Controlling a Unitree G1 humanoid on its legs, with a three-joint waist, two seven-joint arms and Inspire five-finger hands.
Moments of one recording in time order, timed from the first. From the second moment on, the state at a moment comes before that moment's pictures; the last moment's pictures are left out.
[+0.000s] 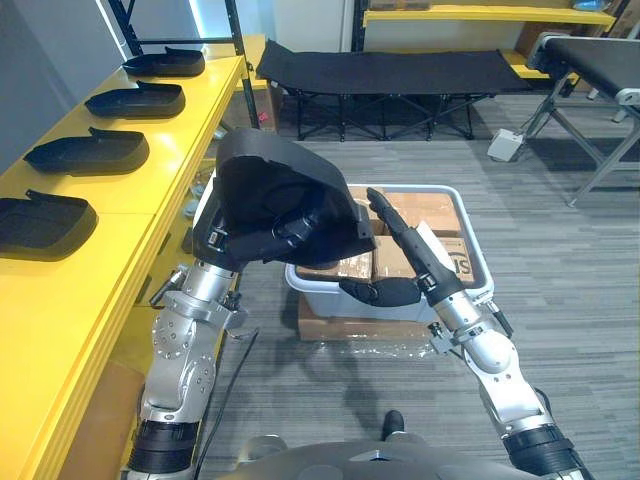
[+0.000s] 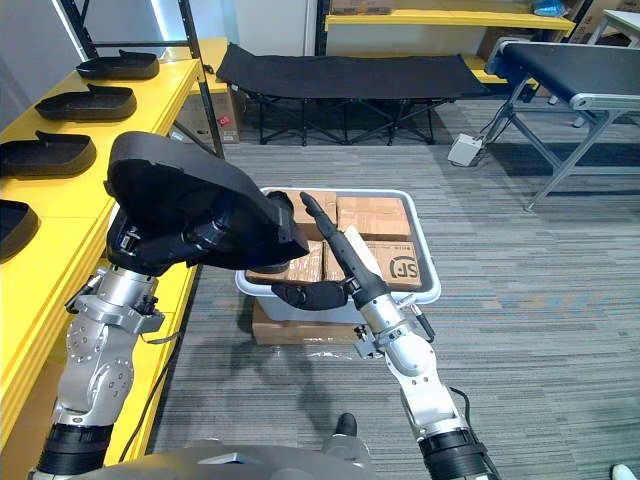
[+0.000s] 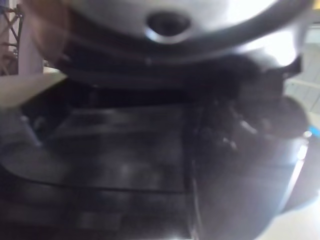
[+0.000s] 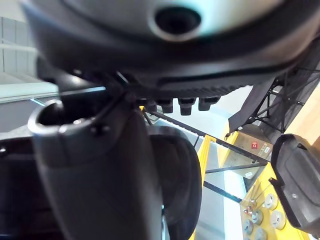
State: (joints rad) left arm 0.04 0.21 -0.02 -0.34 -0.48 -0.25 -0.39; right arm 0.06 -0.31 0.15 0.00 -0.11 -0.43 0.15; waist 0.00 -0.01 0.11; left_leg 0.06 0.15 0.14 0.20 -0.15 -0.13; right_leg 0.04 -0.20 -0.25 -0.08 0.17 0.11
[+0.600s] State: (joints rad) left arm 0.04 0.22 -0.07 -0.36 -0.53 -0.19 -0.50; right arm 0.03 -0.31 0.23 0.01 -0.09 -0.43 0.08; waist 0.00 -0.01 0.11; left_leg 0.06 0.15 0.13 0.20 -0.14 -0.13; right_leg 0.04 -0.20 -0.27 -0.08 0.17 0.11
